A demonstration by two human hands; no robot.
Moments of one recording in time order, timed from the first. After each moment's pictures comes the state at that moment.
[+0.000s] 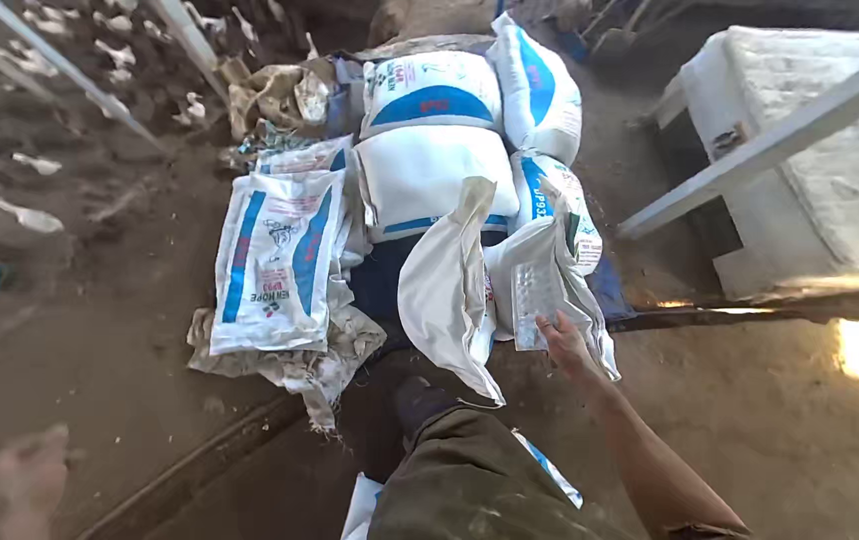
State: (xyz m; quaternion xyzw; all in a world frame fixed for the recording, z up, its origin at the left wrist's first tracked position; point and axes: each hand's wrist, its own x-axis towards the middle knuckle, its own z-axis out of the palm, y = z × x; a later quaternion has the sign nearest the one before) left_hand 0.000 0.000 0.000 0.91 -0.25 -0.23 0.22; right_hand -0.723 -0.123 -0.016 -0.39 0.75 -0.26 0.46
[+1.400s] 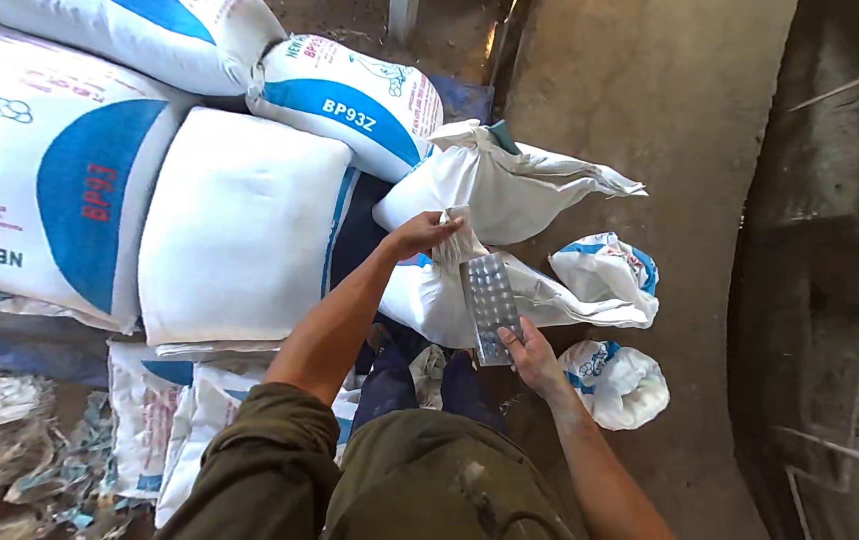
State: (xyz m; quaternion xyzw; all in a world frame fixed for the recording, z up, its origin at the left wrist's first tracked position) left_hand -0.620 -0.651 -0.130 0.04 -0.64 -0.69 -0.34; right_hand -0.468 -0.390 -0.043 0.11 0.84 -0.42 0.32
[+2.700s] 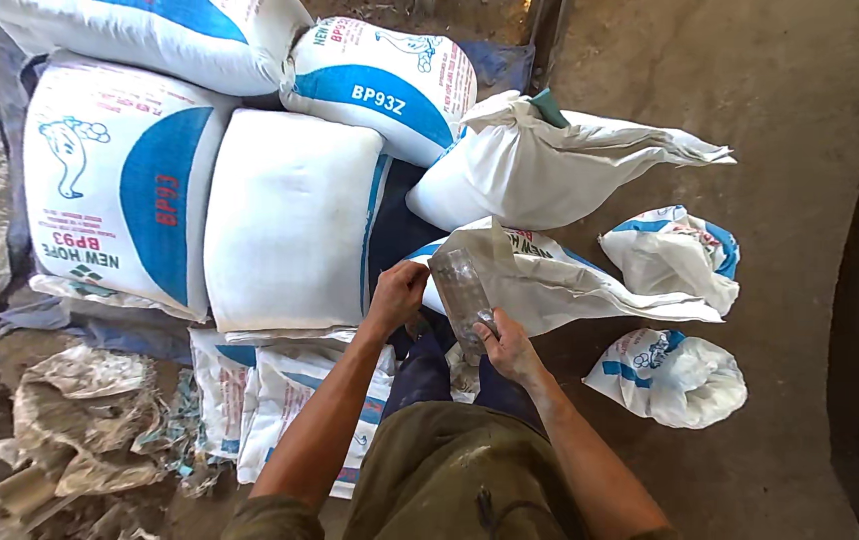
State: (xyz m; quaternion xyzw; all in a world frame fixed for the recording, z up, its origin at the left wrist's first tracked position) left_hand -0.484 -0.707 -0.155 0.00 -0.88 -0.48 -0.03; right_hand -0.461 -0.458 -0.111 -0.07 0.85 -0.43 0.28
